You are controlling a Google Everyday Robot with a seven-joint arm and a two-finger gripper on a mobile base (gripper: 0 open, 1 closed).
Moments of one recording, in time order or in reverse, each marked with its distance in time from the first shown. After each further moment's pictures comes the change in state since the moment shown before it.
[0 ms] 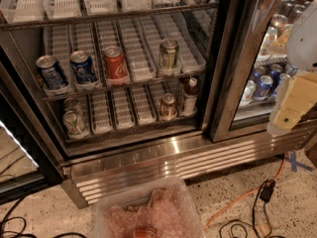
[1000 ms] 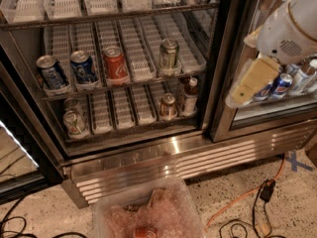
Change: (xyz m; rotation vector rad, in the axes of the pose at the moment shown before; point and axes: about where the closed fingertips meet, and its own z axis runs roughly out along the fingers) arm -0.040 -0.055 0.037 0.038 -0.226 0.149
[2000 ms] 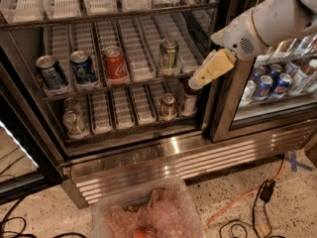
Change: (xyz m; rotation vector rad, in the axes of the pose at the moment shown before) arm -0.065 -0.036 0.067 -0.069 -0.293 0.071
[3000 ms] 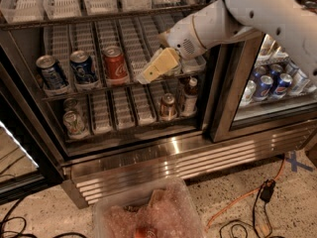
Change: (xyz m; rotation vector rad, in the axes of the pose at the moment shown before) arm -0.084 0.021 0.098 -0.166 -0.194 -0.058
